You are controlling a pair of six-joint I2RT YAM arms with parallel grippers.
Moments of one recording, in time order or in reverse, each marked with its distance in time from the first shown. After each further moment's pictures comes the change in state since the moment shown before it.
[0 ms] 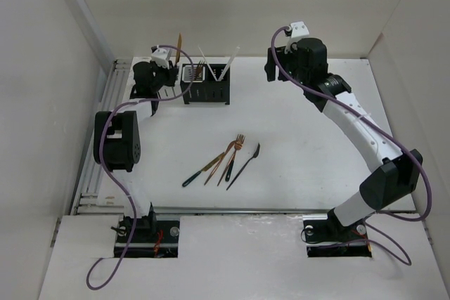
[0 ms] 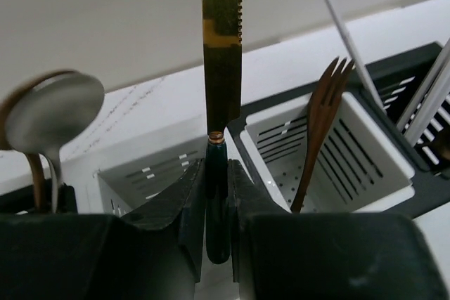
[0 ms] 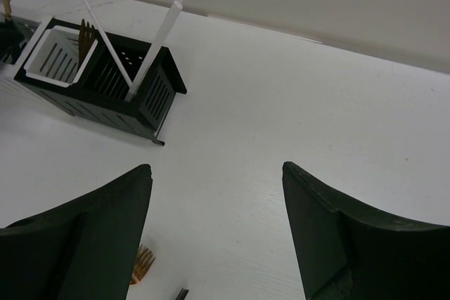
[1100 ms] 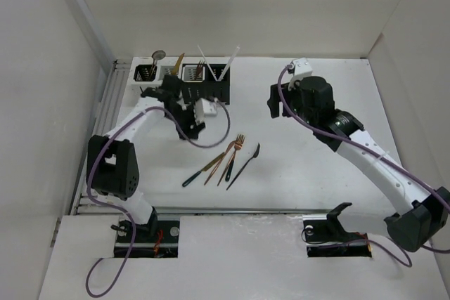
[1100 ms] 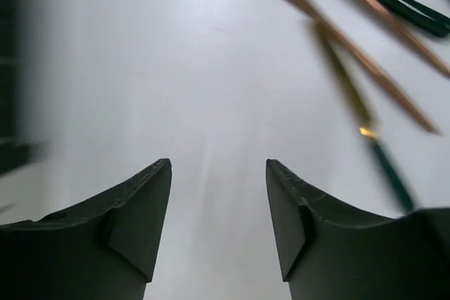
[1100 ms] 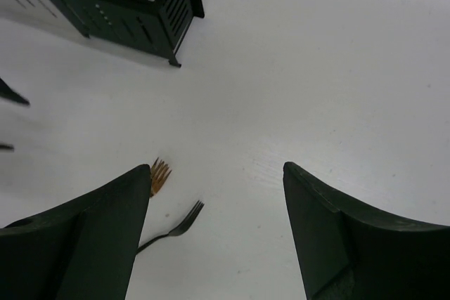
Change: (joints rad) left arm -0.206 -0.288 0.109 -1.367 0.185 0.999; right arm 0.124 -0.324 -0.352 -0.037 0.092 0.034
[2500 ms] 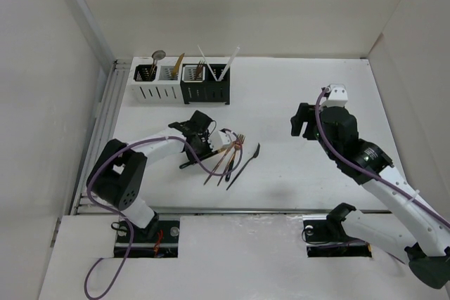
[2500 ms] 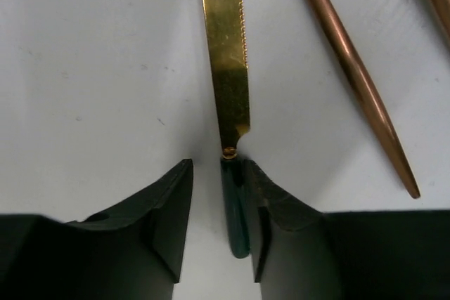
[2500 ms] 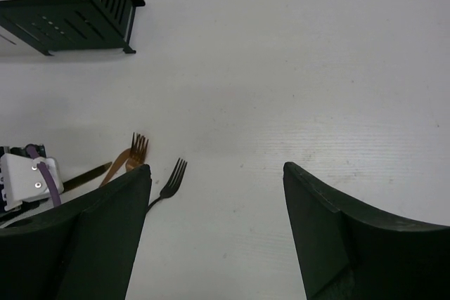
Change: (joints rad) left arm -0.347 -0.059 -0.478 0.273 -0.491 -0.393; right arm 0.075 -0.358 -0.209 -0.184 0.265 0.254
